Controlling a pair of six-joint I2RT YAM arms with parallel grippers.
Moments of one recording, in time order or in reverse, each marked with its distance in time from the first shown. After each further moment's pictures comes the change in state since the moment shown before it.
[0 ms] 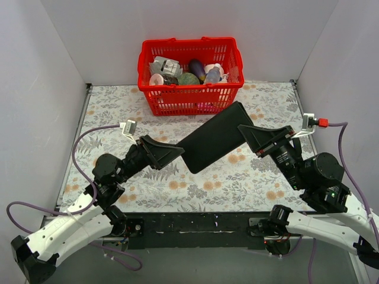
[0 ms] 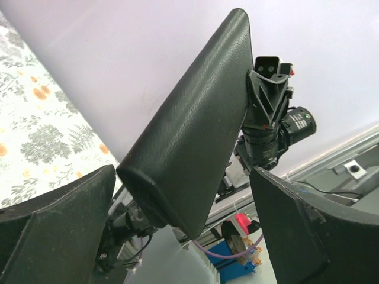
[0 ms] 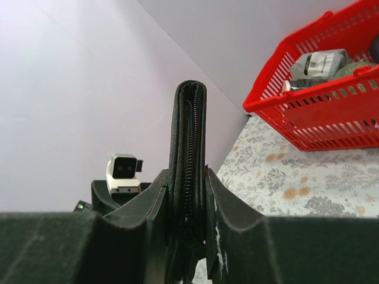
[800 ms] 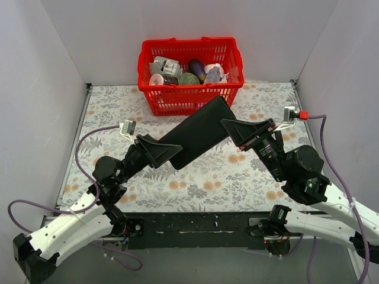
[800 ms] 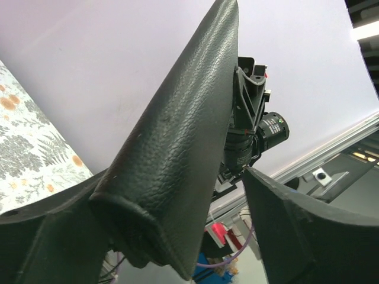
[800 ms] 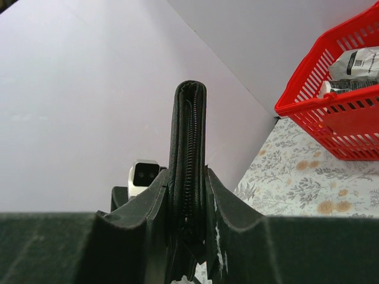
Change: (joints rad) left arm 0.000 -0.002 -0.047 0.156 -0.014 -0.100; right arm 0.000 0.157 0.003 0.226 -0.068 0.023
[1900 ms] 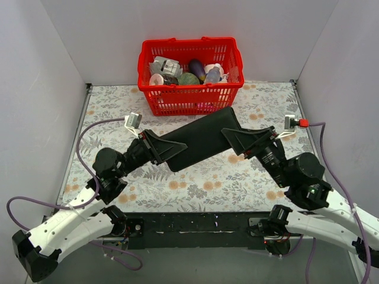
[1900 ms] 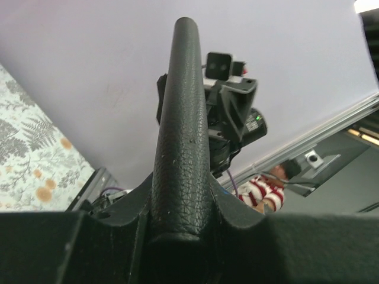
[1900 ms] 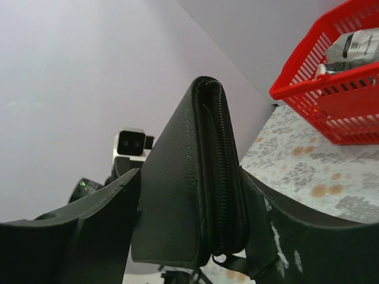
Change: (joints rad) left arm 0.006 0.052 0.073 -0.018 0.076 -0.040; right arm -0.006 -0.093 -0.148 0.056 -0.022 0.058
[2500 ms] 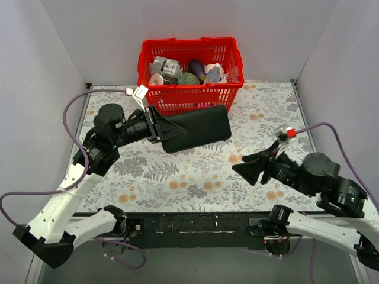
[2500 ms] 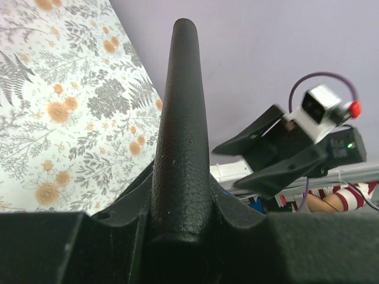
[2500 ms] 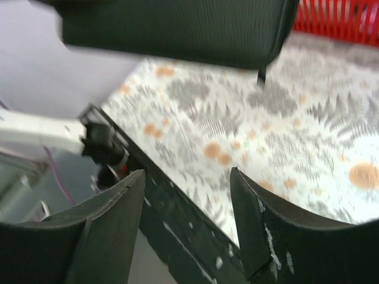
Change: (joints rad) left arm 0.165 0.257 0.562 -0.813 0.177 0.330; right arm 0.000 -0.099 0.285 -0.839 -0.227 -0.274
